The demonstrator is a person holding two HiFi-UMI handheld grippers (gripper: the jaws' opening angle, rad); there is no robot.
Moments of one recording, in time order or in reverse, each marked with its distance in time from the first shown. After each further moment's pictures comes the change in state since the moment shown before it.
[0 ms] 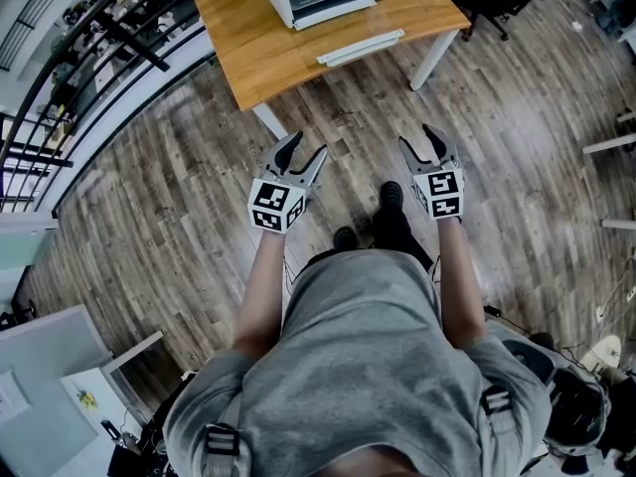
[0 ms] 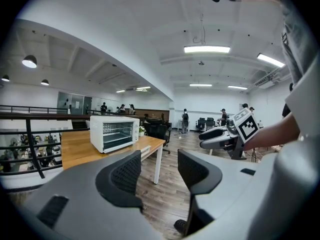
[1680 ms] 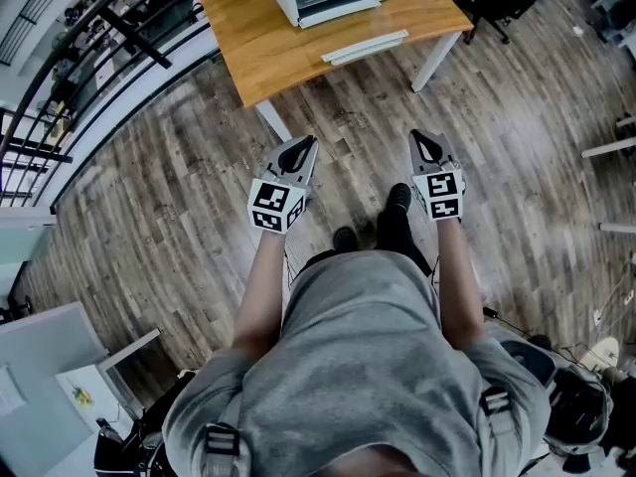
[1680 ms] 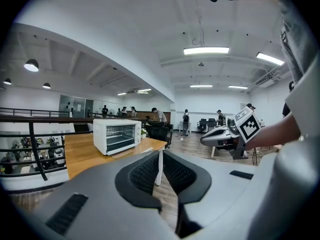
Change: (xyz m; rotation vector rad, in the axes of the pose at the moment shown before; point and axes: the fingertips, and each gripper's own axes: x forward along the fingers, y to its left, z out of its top) left arm -0.019 0.005 0.005 0.014 -0.026 0.017; right arm -0.006 0.016 0.011 -0.047 0.005 -0.012
